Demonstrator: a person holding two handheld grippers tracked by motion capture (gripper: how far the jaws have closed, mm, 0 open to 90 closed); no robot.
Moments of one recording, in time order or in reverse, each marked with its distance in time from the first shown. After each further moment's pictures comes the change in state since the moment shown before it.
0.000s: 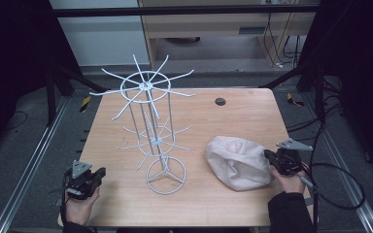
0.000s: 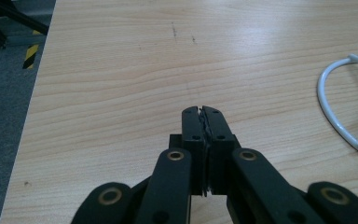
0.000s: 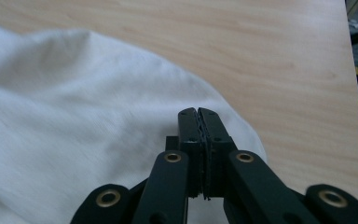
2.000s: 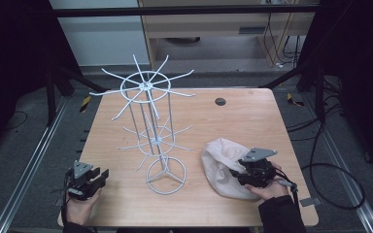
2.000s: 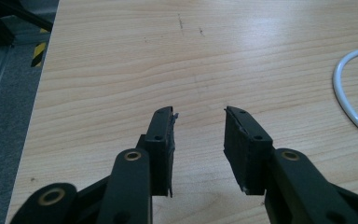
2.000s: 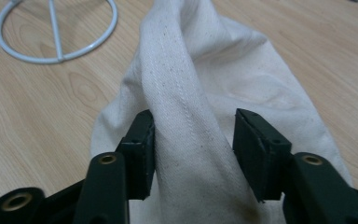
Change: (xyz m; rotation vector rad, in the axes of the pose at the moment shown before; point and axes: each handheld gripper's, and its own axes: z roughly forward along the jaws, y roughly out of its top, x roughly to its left) left arm 0.001 -0.003 0.005 0.017 0.027 0.015; right arm 0.088 0.016 -0.009 0.110 0.290 -0.352
